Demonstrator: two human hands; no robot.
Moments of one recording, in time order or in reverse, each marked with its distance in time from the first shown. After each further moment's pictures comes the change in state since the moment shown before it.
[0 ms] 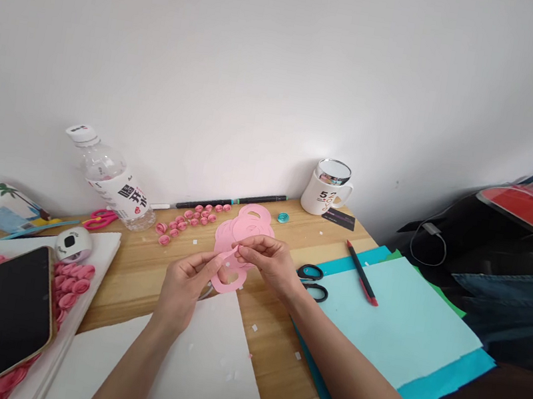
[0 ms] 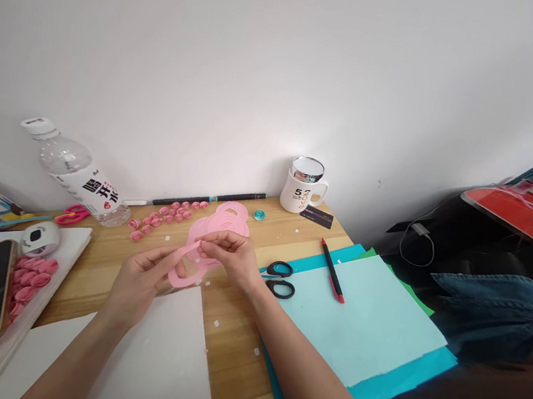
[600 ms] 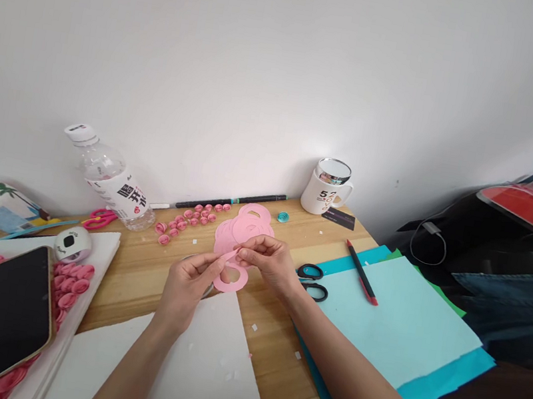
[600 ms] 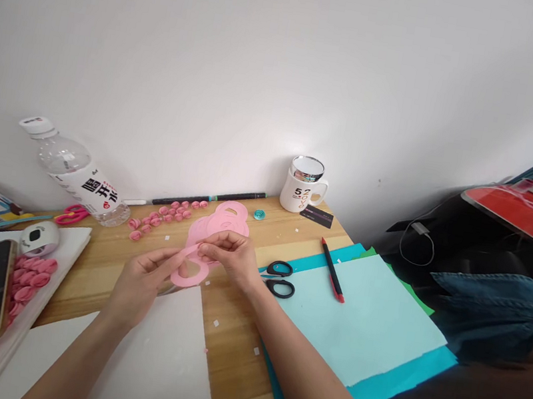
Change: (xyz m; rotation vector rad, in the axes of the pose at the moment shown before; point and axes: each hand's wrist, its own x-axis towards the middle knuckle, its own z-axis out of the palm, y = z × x) left_hand 0.001 -0.005 -0.002 0.066 -0.024 -0.006; right_hand 0.000 -0.001 0.000 -0.047 0.036 0.010
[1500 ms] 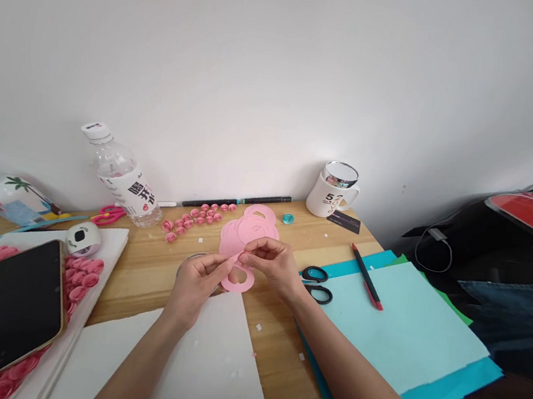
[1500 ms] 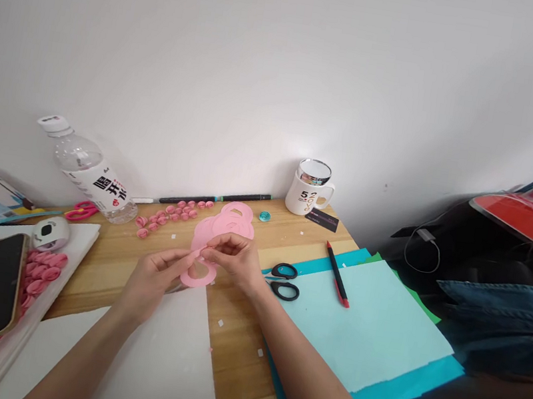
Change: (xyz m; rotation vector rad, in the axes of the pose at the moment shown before) left_hand 0.000 -0.002 -0.001 0.013 -0.021 -0.036; right_hand -0.003 0.001 0.004 -0.050 -0.015 -0.024
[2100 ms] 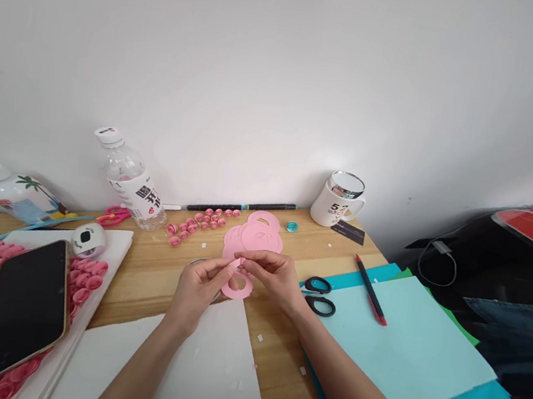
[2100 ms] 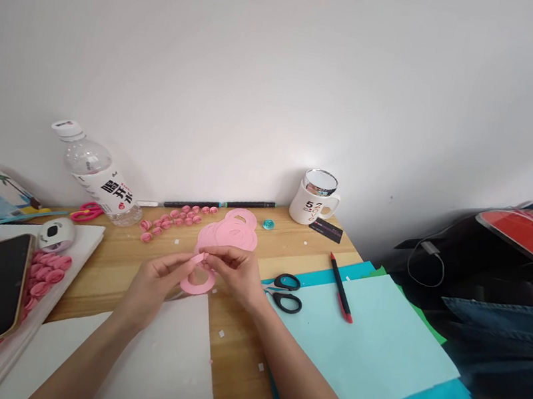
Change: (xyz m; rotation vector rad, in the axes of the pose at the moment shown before) left_hand 0.001 0.005 -0.004 0.010 0.010 0.028; right_hand -0.002 0.004 0.005 -0.114 -0.014 0.003
